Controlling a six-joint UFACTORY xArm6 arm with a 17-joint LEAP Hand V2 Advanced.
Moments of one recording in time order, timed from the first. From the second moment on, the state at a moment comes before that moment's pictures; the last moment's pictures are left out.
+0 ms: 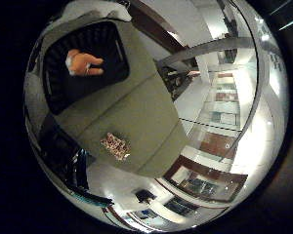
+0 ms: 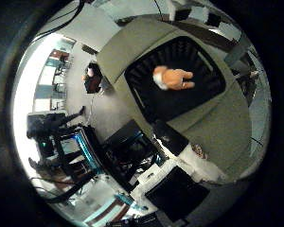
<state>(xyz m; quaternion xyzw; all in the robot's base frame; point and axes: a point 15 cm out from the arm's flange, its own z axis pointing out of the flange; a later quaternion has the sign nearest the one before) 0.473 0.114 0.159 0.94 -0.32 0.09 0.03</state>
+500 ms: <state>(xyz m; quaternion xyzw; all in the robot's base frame) 0.474 0.112 0.158 0.94 -0.32 0.09 0.03</state>
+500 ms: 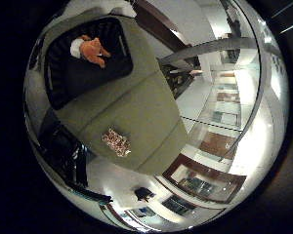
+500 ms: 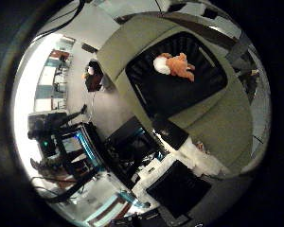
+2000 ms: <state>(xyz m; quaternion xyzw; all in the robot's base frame) 0.407 -0.230 -0.039 0.84 -0.54 -0.05 0.08</state>
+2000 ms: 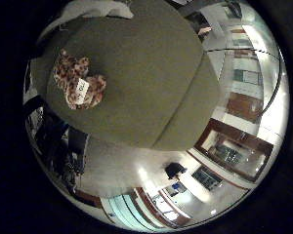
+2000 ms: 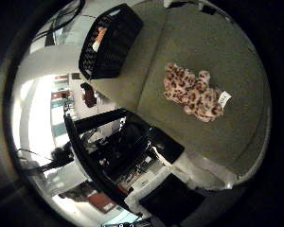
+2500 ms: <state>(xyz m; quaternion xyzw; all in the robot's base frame) 0.388 -0.215 -0.099 0.81 -0.57 -0.09 0.09</state>
